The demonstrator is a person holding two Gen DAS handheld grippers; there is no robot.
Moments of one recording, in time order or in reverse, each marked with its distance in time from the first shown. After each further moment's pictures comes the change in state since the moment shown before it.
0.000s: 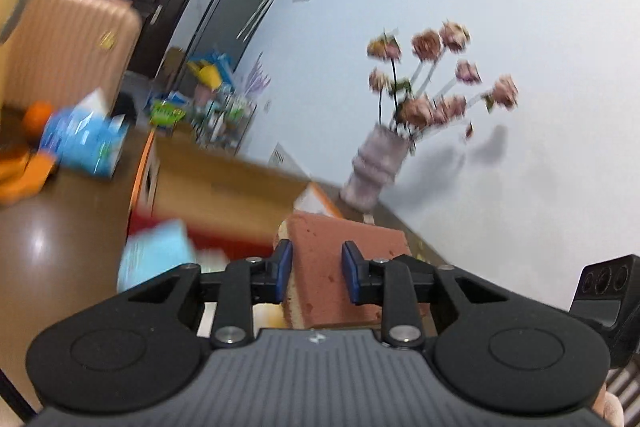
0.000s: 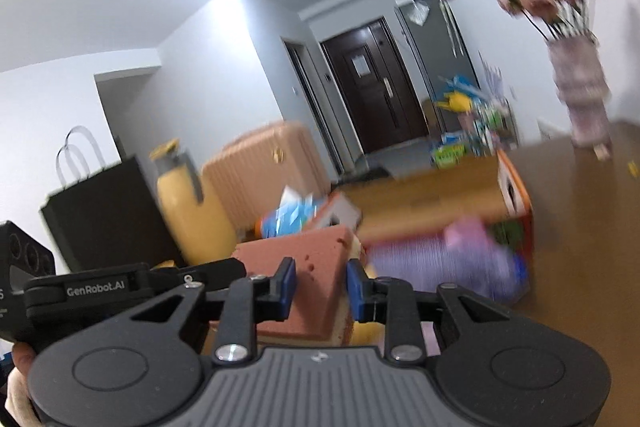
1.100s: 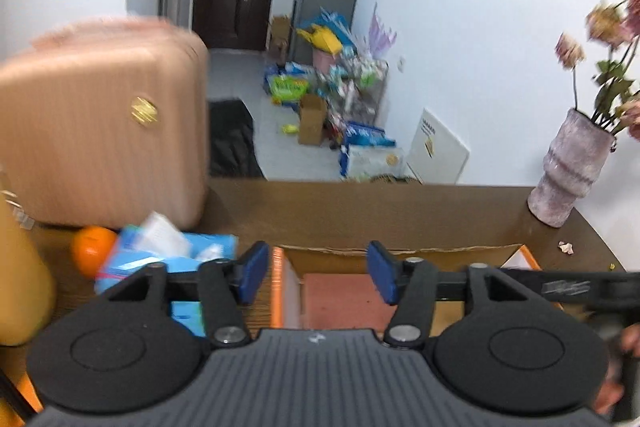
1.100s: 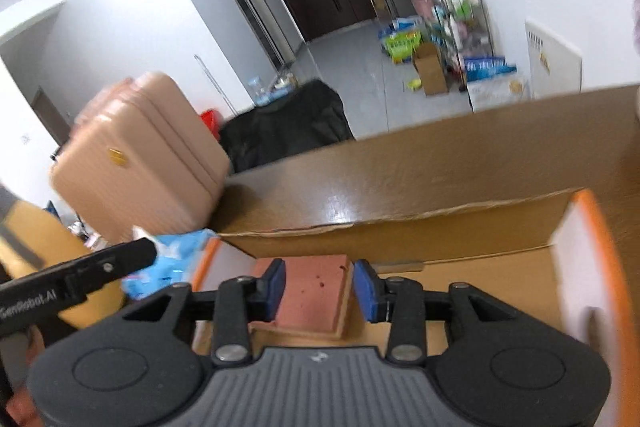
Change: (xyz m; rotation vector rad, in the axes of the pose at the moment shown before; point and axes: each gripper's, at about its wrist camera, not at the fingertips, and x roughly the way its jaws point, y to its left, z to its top) left arm 0.176 0.086 0.161 0.138 0.181 0.469; right arm 0.279 -0.107 0.132 0.141 0.381 -0.131
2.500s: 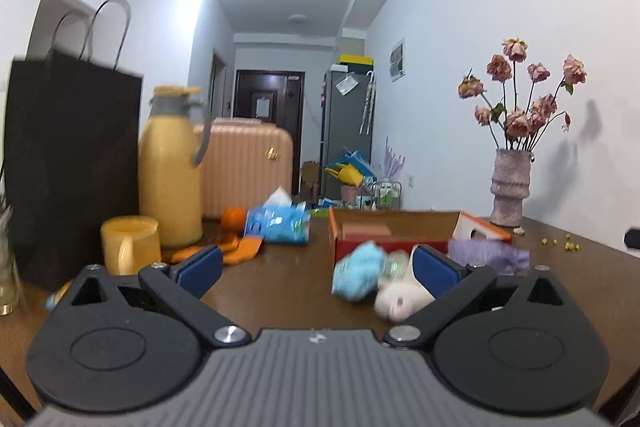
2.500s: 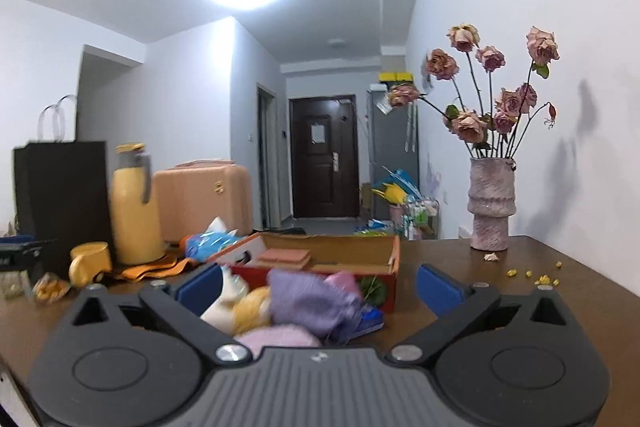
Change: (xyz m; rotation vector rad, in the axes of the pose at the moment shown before) left arm -0.307 -0.001 -0.335 0.039 -0.475 0.089; right arm -0.324 0.023 -0.380 -0.388 -0.593 -0.157
